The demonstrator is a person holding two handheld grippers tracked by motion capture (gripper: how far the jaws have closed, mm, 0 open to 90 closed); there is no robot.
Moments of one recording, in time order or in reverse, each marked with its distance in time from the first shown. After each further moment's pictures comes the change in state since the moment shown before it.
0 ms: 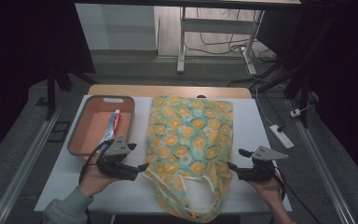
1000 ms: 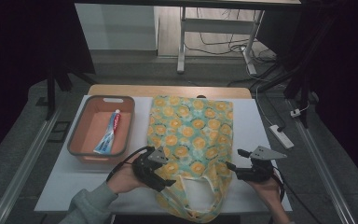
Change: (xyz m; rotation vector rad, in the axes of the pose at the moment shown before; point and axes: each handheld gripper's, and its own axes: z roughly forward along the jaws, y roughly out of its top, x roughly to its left) left arm -0.036 0.027 0.068 0.201 -0.218 0.162; right arm 0.001 0.000 0.003 0.005 0.000 0.009
